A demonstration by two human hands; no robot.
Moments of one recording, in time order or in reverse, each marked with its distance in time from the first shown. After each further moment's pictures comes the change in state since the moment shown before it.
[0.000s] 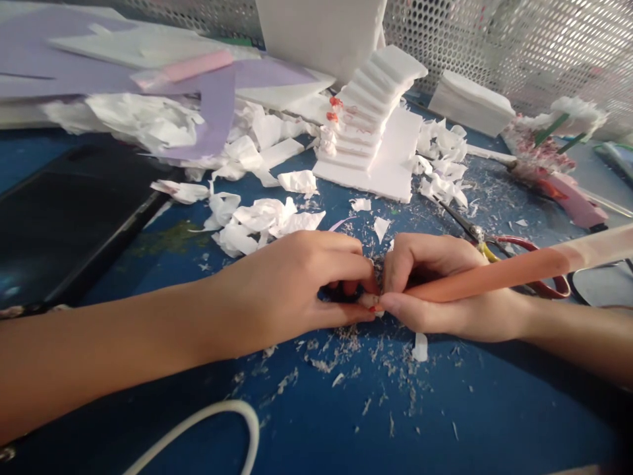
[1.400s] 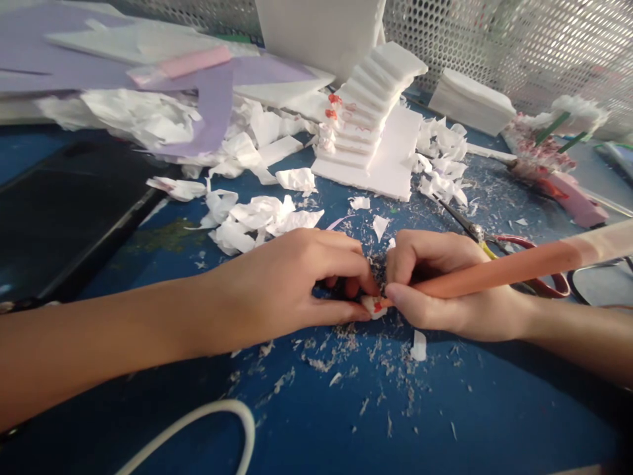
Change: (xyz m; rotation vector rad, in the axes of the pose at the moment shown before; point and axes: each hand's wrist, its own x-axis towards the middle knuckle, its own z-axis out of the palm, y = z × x) left_hand 0.002 0.001 -0.005 -0.080 -0.090 -0.080; right_hand -0.004 0.003 0.001 -0.003 0.039 0.018
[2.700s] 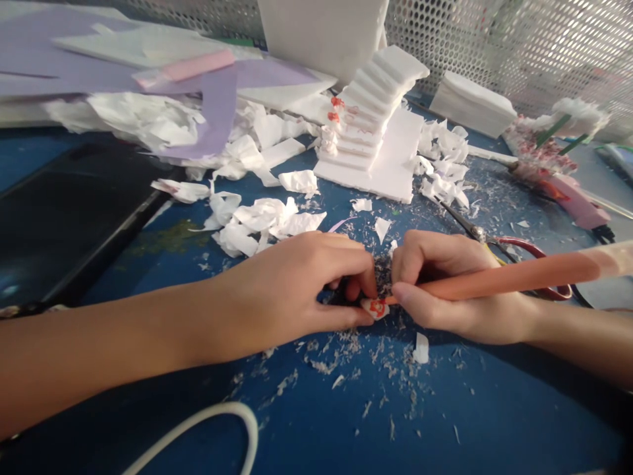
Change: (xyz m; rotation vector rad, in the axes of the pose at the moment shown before) left_hand 0.002 0.001 0.003 -0.004 0.016 -0.006; right_hand -0.003 0.000 -0.003 -0.072 0.036 -0.004
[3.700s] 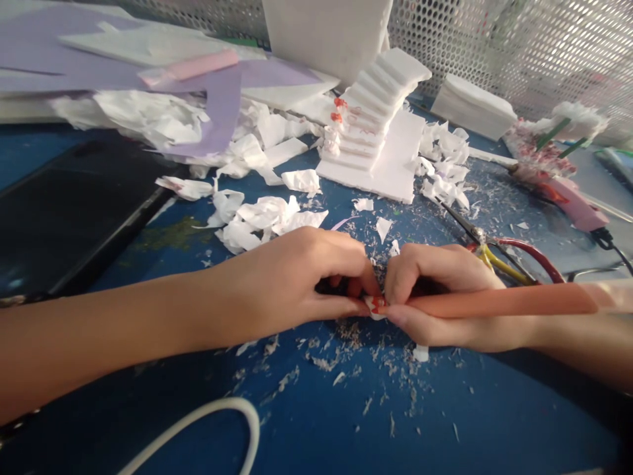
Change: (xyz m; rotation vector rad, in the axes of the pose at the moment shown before) left_hand -0.001 -0.006 -0.003 -0.024 -0.027 0.034; right_hand 0.002 -0.004 0.003 -0.087 -0.099 -0.047
